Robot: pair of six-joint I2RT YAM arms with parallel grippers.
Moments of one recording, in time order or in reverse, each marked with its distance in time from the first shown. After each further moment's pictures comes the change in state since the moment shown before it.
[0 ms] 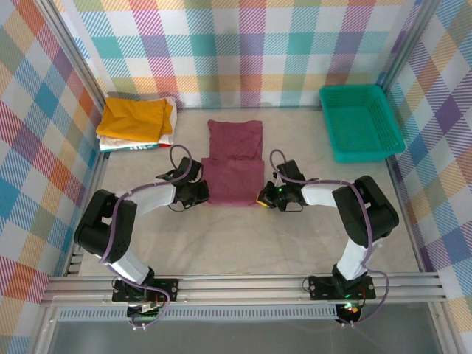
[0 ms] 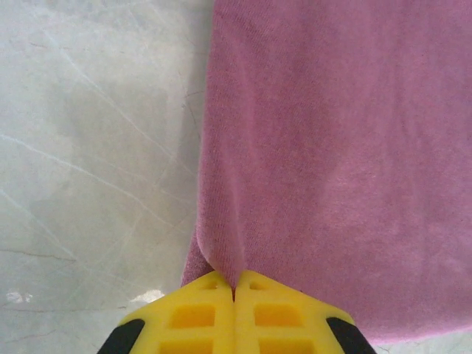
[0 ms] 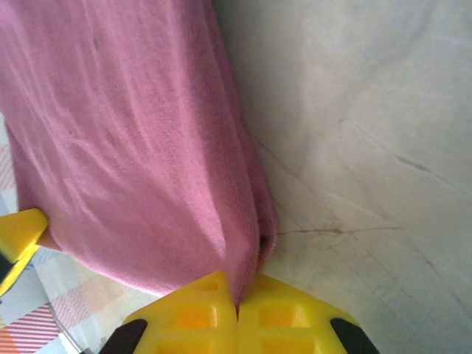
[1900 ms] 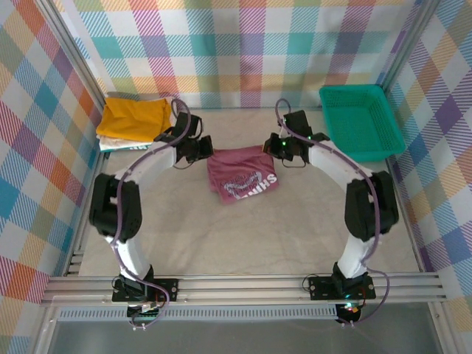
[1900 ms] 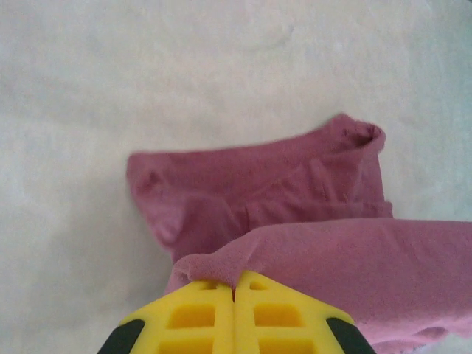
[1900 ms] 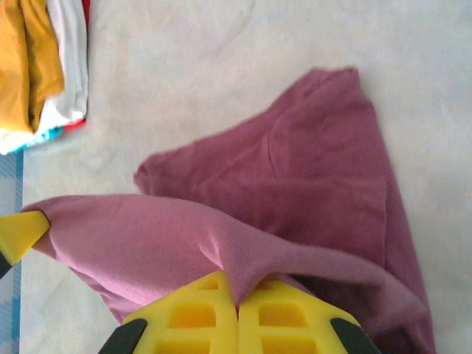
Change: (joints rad) left arm 0.104 0.253 0.612 -0.148 0.064 0.194; right arm -0.128 0.089 0.628 -0.375 0.151 -0.293
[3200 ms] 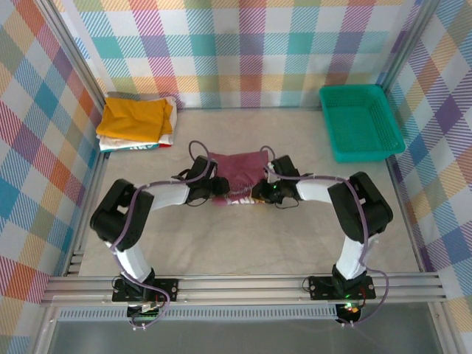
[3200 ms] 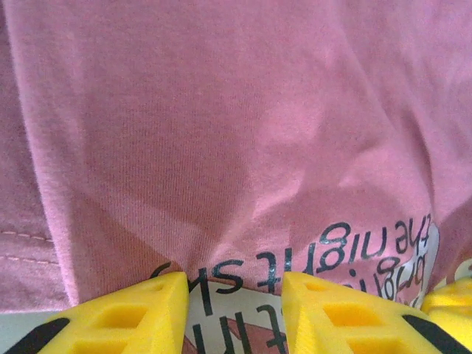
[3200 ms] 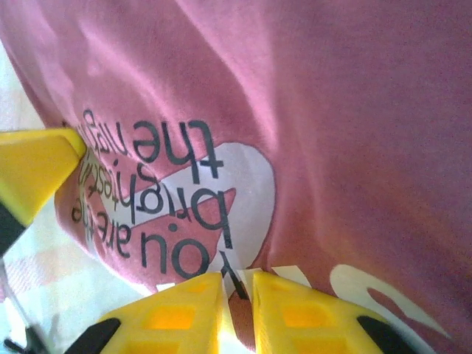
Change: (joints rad) left arm -0.196 -0.142 -0.599 0.431 -0.037 -0.127; right arm 0.164 -0.055 -0.553 0.339 -0.171 0.095
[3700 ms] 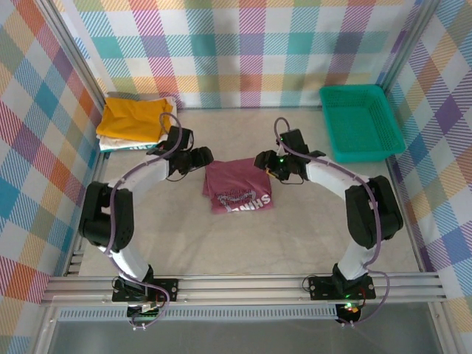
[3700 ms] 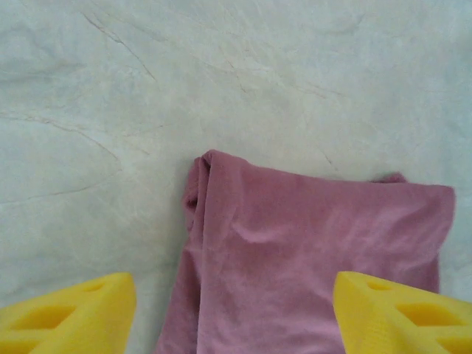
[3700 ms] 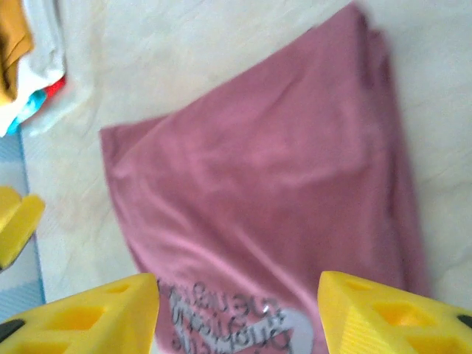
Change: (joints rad) left arm 0.212 0.010 0.329 -0.331 -0.003 0.059; right arm -0.106 -0.035 0.282 -0.218 0.148 0.064
